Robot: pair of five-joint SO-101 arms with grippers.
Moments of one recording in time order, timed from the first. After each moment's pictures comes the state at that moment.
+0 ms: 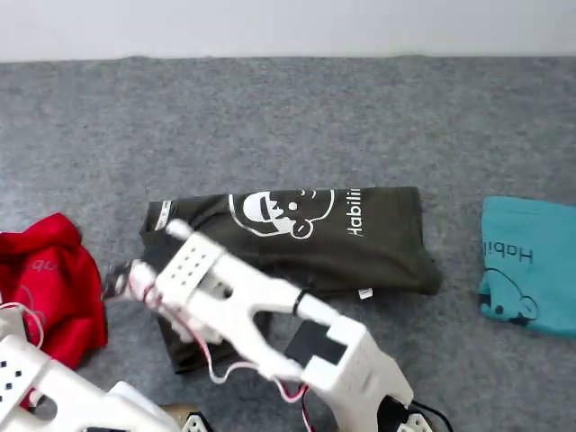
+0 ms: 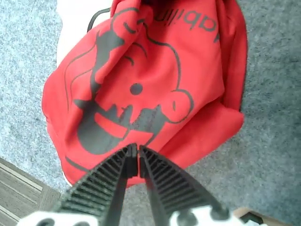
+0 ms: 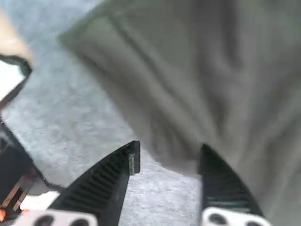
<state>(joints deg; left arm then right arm) -63.4 -49.1 37.0 90.4 -31.5 -63.6 29.5 -19.3 100.5 26.2</state>
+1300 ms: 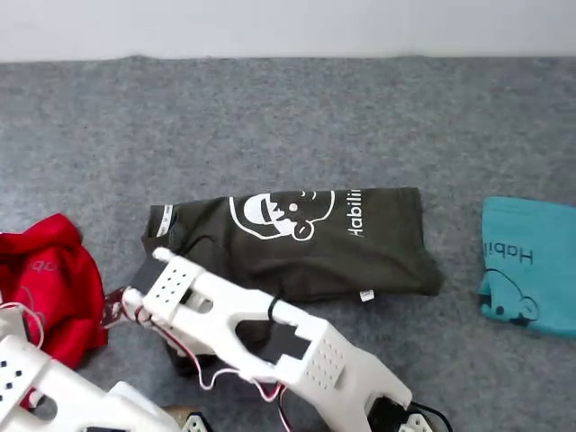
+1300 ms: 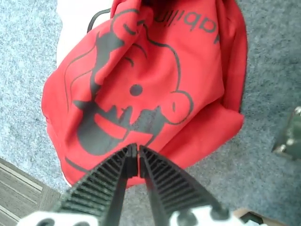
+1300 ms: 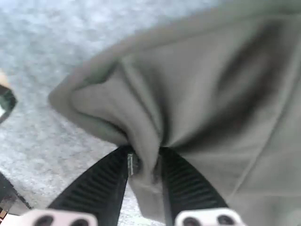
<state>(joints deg) -63.4 -49.1 37.0 90.4 -31.5 -64.2 43.4 -23.0 94.7 27.5</state>
